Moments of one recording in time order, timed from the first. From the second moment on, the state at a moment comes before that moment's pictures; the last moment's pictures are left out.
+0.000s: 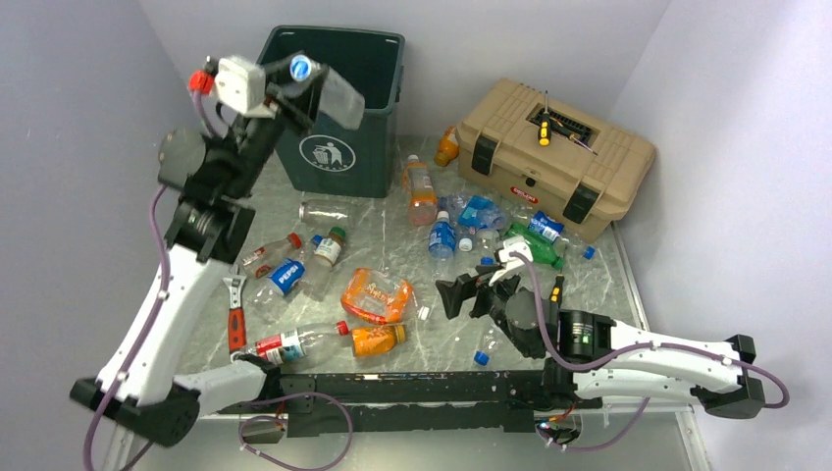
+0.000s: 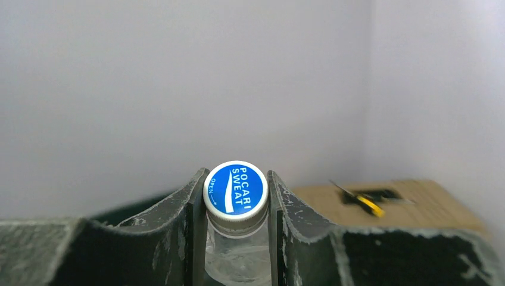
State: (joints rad) left arm -0.42 1.08 1.42 0.16 0.21 -0.03; right arm 1.35 0.68 0.69 -0.24 0.79 0.43
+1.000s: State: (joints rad) left arm -0.05 1.77 1.92 -0.12 0.09 -0.18; right arm 1.35 0.55 0.57 -0.38 0.80 0.54
